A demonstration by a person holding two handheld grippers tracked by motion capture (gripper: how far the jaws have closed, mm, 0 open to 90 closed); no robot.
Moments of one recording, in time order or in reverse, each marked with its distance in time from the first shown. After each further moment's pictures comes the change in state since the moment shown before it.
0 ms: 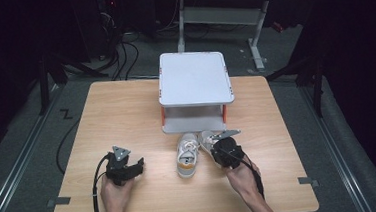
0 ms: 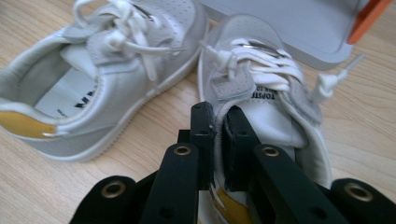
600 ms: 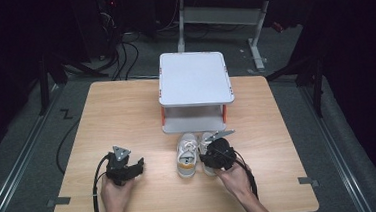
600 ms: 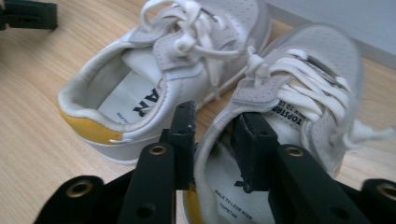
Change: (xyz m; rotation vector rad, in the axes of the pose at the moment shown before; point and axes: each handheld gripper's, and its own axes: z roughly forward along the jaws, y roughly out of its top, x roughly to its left) left arm -0.001 0.000 0.000 0.002 0.007 0.005; right arm 0.009 0.002 0.012 0.003 0.184 0.011
